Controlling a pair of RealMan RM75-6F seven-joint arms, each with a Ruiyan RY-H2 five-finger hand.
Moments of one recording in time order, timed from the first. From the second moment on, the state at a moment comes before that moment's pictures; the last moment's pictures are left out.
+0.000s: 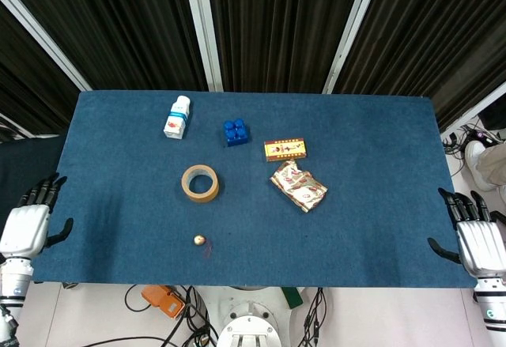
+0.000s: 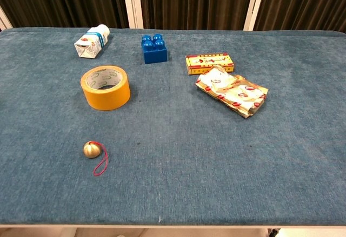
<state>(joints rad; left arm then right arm) -0.14 -1.11 -0.05 -1.67 1.39 1.36 0.04 0.07 -1.09 0.04 -1.59 -1.54 1.47 0.00</state>
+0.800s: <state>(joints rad) -0.26 -1.29 0.04 -1.85 1.47 1.16 0.28 0.08 -1.09 0.04 -1.59 -1.54 1.46 0.01</state>
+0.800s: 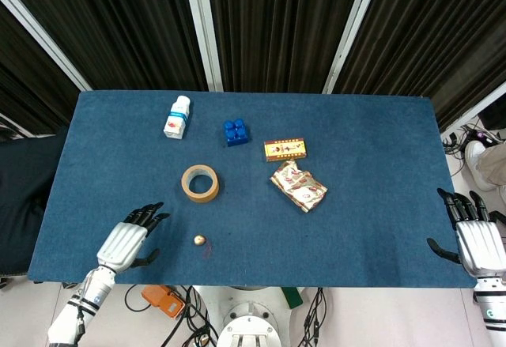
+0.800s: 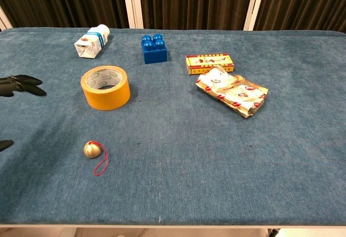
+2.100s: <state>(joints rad) -0.39 -1.51 0.00 -1.72 1.35 1.03 0.31 0.08 -1.09 0.04 -1.59 -1.52 1.46 0.00</state>
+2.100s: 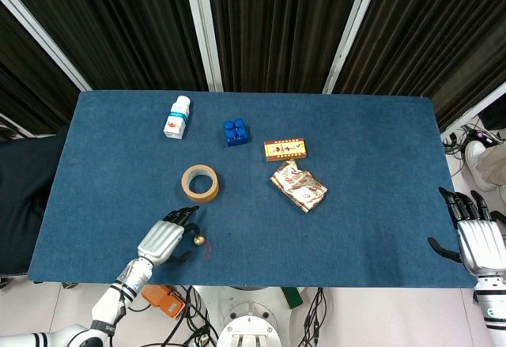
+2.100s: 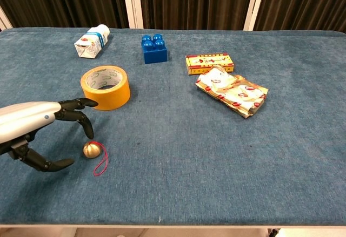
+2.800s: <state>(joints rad) -0.44 -1.58 -0.01 -1.64 1.30 0.99 0.30 0.08 -1.09 0.04 -1.59 -1.52 1.46 0.00</state>
